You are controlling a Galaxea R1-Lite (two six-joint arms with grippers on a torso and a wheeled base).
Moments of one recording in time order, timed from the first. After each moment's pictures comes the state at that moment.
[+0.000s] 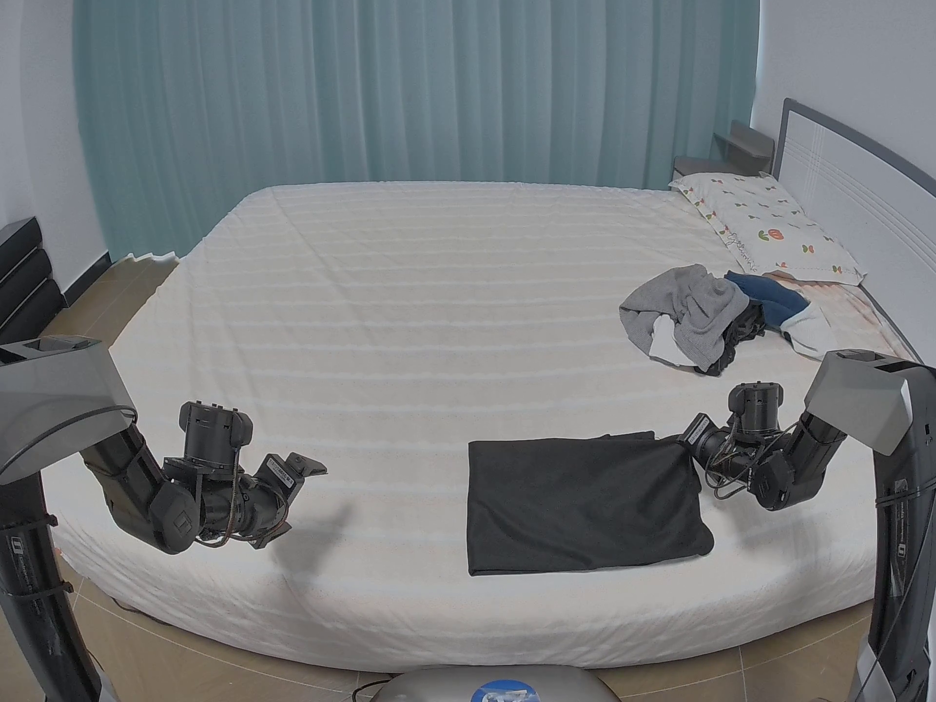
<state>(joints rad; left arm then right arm) -0.17 2.14 -0.63 -0.75 -0.14 -1.07 0.07 2.48 -0.99 -0.98 0.06 0.81</state>
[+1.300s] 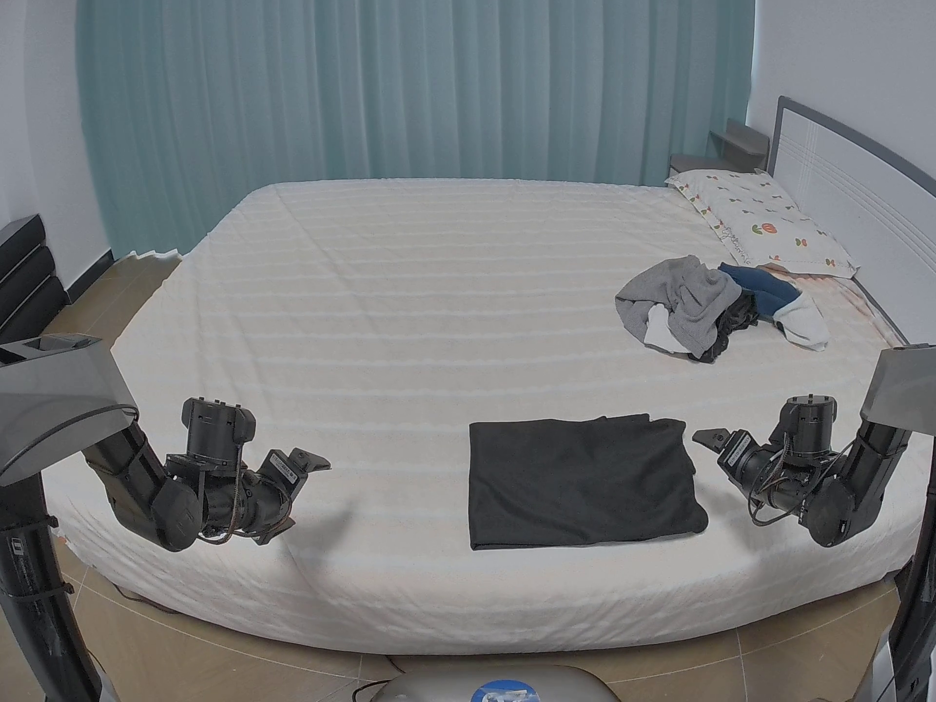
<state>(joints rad) -0.17 2.13 -0.66 -0.75 -0.14 -1.08 0.08 2.20 -0.52 -1.17 0.07 0.80</state>
